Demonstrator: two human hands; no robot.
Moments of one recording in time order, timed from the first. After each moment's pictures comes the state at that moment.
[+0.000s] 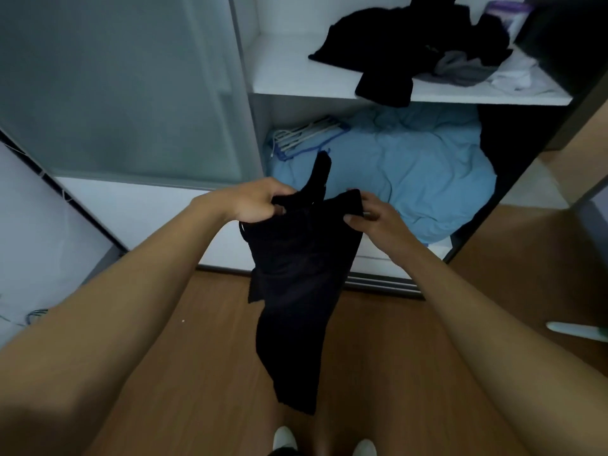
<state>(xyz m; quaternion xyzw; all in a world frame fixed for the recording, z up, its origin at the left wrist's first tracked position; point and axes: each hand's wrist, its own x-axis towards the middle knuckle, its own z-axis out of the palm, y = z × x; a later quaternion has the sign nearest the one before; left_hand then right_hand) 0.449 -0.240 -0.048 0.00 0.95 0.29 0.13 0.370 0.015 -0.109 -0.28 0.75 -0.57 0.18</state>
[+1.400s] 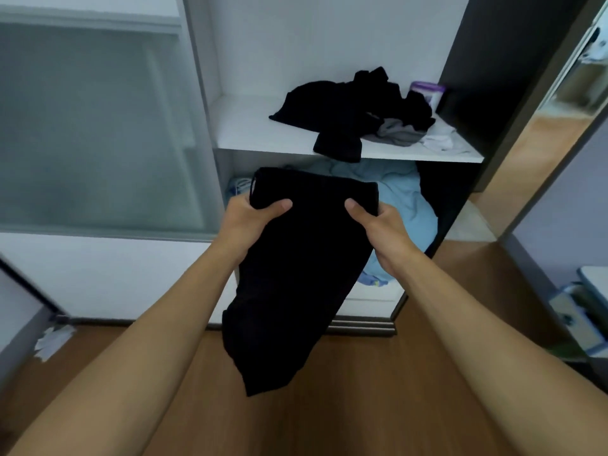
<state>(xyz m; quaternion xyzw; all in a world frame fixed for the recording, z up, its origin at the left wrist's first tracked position) 0.408 -0.206 -0.044 -0.13 0.71 0.67 -0.18 0.341 0.028 -0.036 -0.11 0.68 -0.71 0.11</state>
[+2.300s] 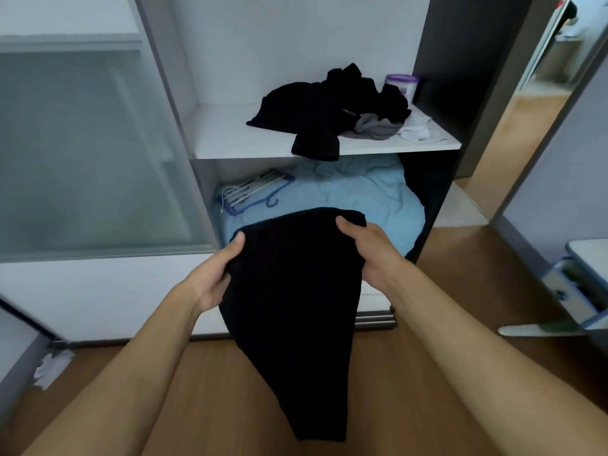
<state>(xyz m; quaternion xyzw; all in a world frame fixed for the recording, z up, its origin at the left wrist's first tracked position) 0.442 -0.218 -0.084 -0.15 0.54 0.82 0.12 0.362 0.051 -0.037 0.00 0.61 -0.76 0.23</state>
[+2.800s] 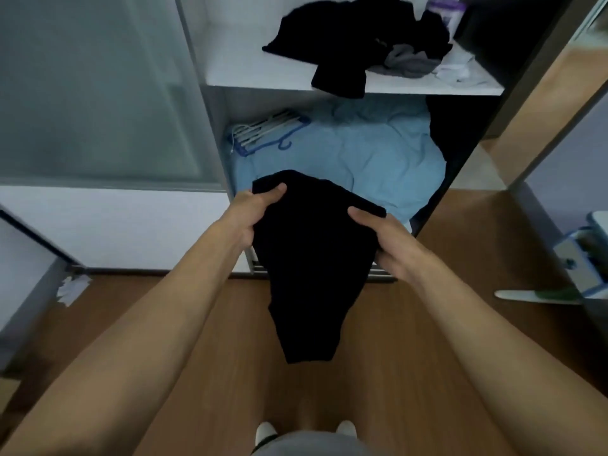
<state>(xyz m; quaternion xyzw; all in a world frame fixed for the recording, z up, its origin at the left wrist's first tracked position) 0.443 -0.170 -0.089 -0.26 0.56 0.79 -0.02 0.400 0.072 -0.090 0.01 0.59 -0.74 0.31</state>
